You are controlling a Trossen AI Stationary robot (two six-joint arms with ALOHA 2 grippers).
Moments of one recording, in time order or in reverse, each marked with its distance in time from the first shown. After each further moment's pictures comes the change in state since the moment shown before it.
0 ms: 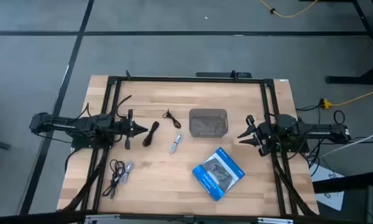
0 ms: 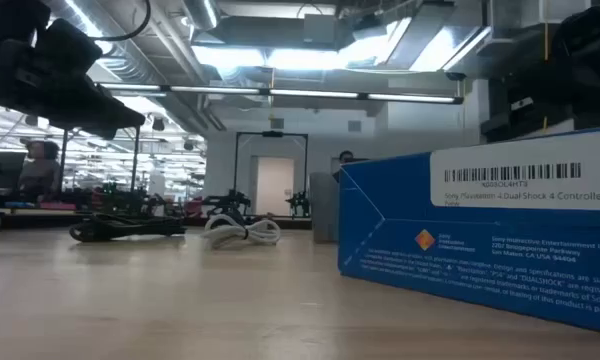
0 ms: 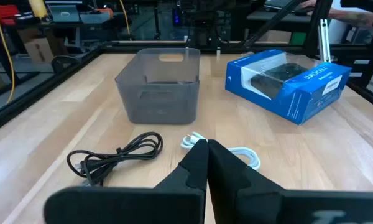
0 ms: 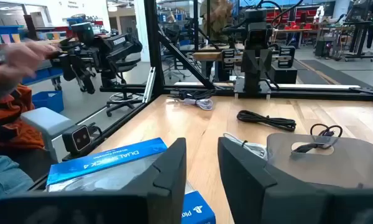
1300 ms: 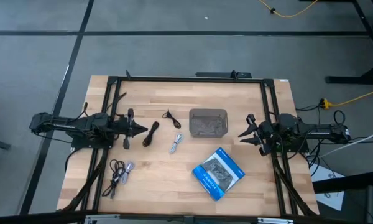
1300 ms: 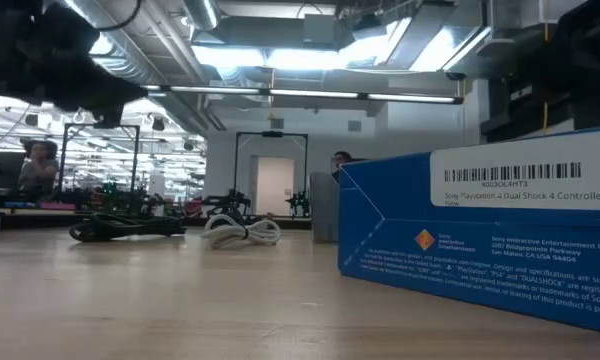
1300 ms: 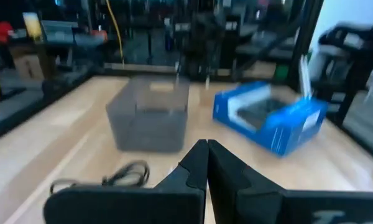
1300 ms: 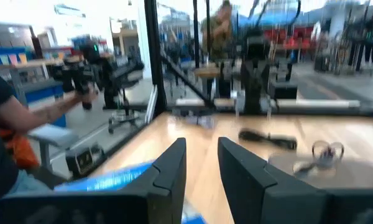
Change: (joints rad) left arm 0.000 0.000 0.000 0.152 0.033 -0.050; right arm 0.000 0.001 0.000 0.107 0.001 0.034
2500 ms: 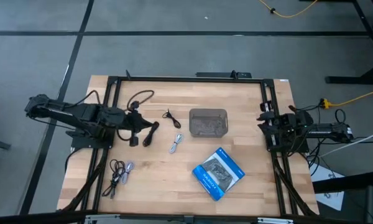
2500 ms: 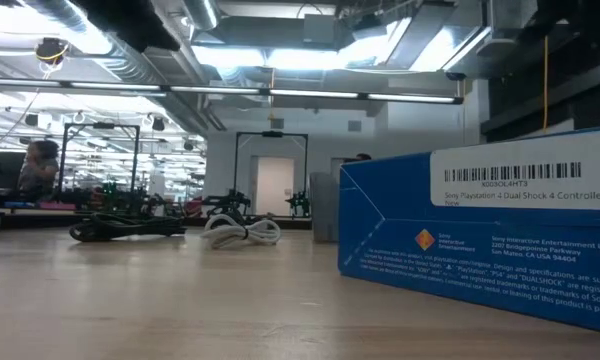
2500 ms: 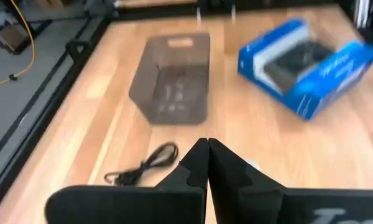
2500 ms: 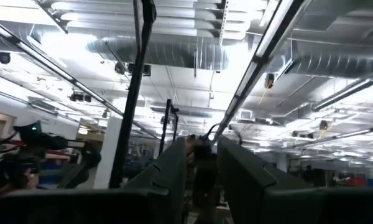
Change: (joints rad) left arm -0.134 0.613 0.713 -0.612 -0.230 0.041; right arm 0.000 0.089 0.030 0.610 0.135 -0.114
